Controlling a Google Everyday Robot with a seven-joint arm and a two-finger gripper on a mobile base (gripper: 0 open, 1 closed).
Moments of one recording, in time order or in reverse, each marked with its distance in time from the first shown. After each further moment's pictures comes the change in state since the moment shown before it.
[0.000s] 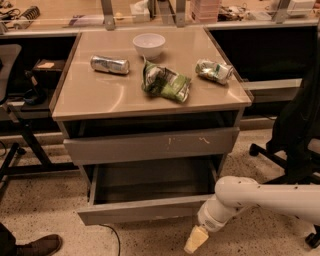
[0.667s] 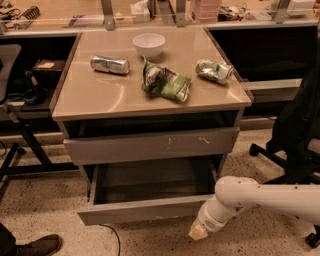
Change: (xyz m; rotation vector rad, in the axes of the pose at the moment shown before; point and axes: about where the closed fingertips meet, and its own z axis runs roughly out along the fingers) arm 0.000 0.000 0.000 0.000 0.000 0.000
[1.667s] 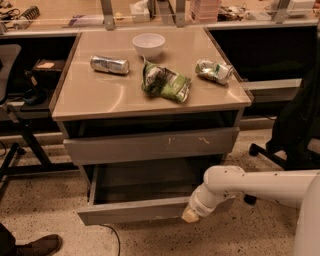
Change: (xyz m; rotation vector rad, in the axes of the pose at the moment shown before) arm -0.038 -0.042 0.010 0.065 -0.010 -0.073
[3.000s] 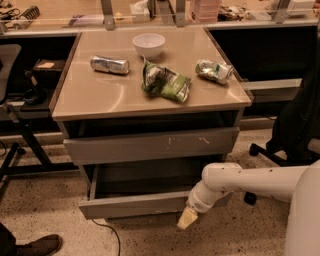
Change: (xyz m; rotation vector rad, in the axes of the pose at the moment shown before) arm -0.012 -0.018 0.002 0.023 0.003 0.012
